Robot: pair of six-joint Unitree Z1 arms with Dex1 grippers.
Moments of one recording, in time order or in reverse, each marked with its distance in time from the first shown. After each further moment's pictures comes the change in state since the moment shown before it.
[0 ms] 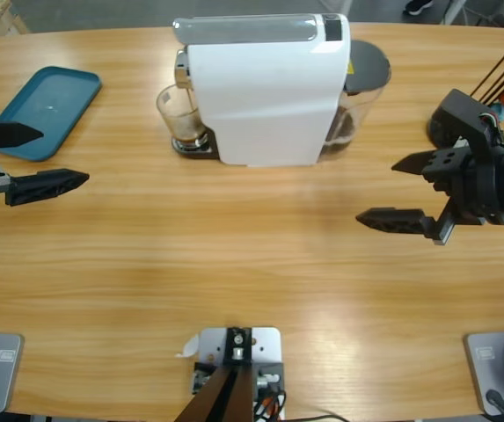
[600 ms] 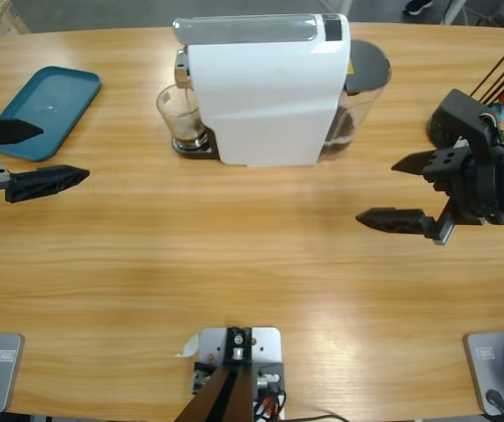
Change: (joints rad) arm 0 0.000 0.000 0.000 -0.011 0.003 0.000; arm 1 0.000 0.000 0.000 0.000 0.000 0.000
